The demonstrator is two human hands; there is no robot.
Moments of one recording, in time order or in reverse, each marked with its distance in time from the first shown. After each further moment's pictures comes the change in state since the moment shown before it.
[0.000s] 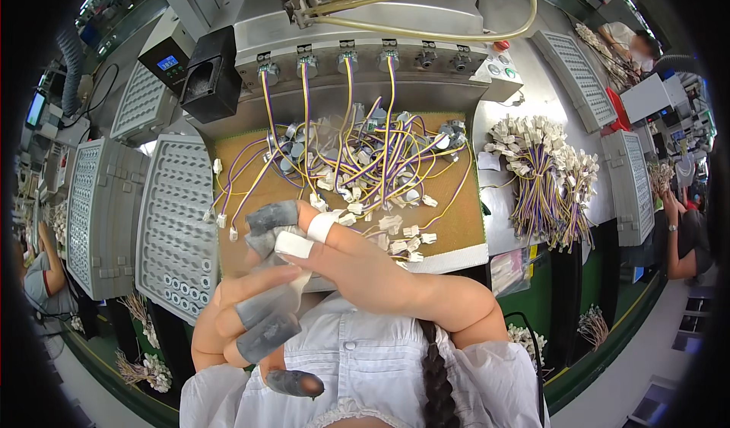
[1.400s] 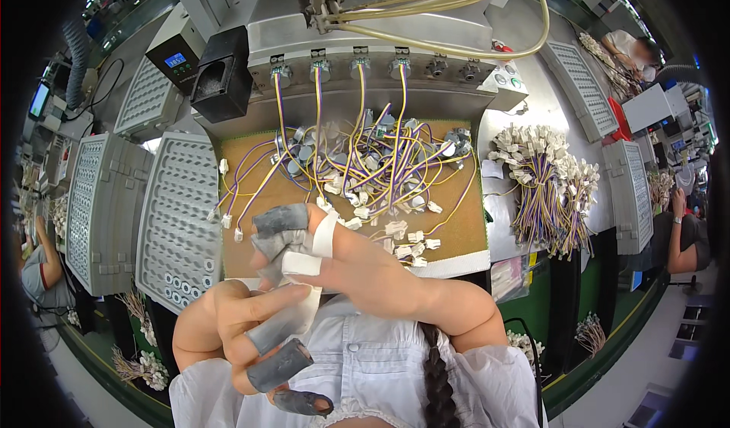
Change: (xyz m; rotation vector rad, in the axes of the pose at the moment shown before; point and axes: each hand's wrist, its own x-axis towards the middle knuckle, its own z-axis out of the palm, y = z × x) left_hand 0.026 -0.004 -0.001 0.537 -0.020 1.186; right_hand 0.003 0.003 0.001 0.147 -0.086 0.045
